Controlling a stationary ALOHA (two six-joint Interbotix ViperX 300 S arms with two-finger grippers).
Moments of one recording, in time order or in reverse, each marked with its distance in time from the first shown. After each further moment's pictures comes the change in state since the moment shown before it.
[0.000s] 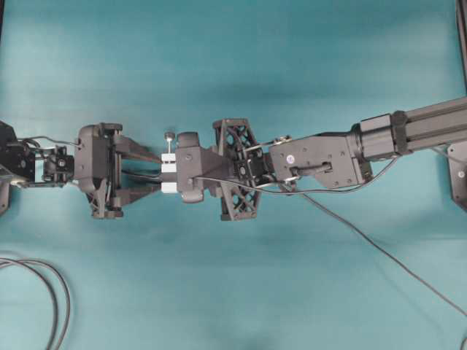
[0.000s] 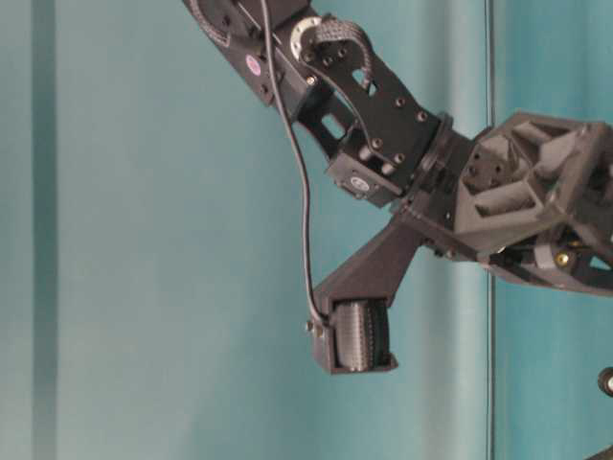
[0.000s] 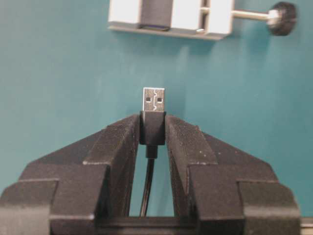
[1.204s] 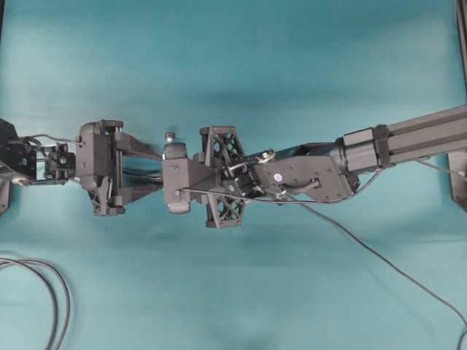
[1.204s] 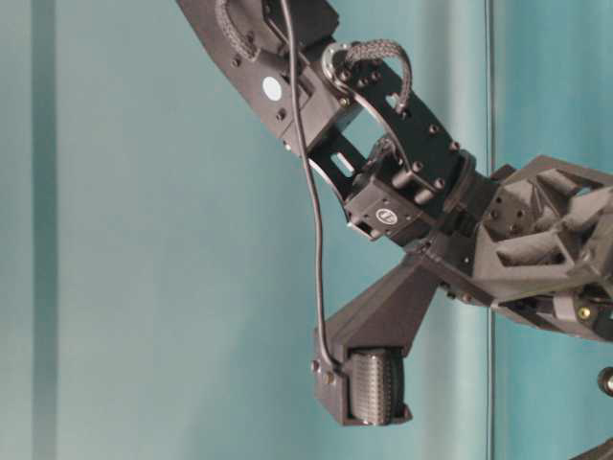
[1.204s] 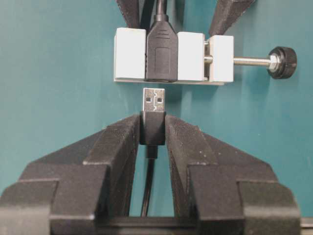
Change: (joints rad) left arm 0.021 0.000 -0.006 0.002 0.003 0.012; right arm 0.035 0.063 -0.064 -0.184 -0.005 0.190
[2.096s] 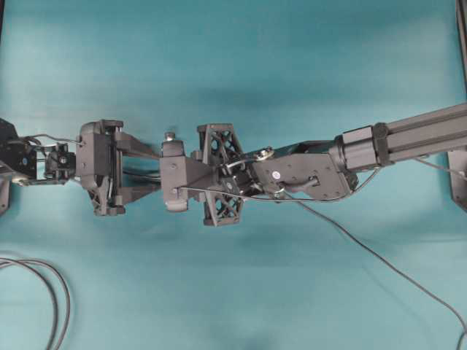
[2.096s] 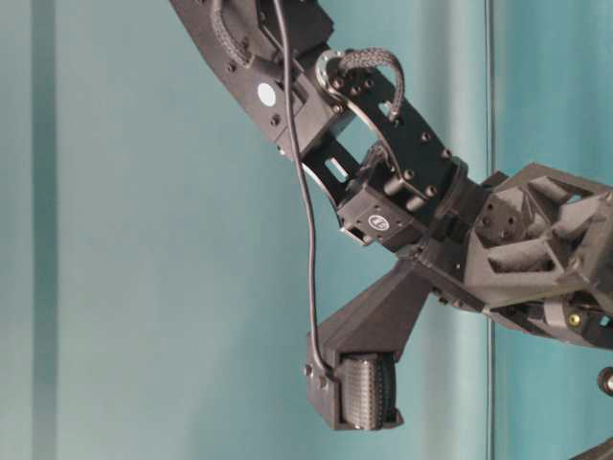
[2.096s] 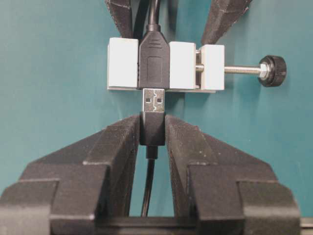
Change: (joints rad) left arm 0.002 0.000 -0.002 0.000 0.002 -0.002; right arm -0.006 0.000 -0.011 -0.002 0.000 -0.009
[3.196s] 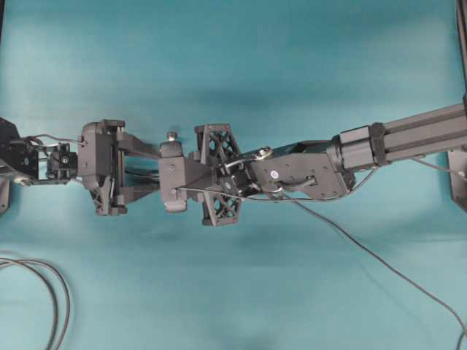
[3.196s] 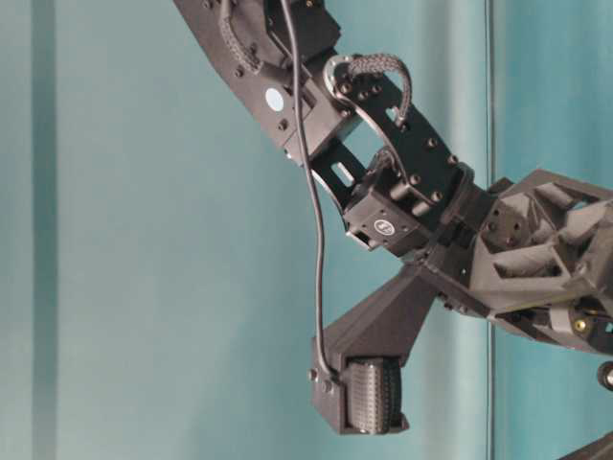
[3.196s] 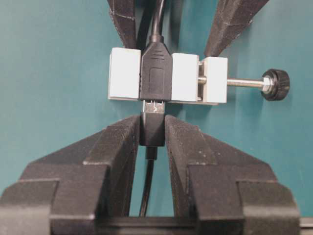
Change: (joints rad) left arm 0.000 0.000 -0.011 0.000 0.005 0.005; right arm -0.002 0.011 -0.006 -0.002 -0.023 -0.012
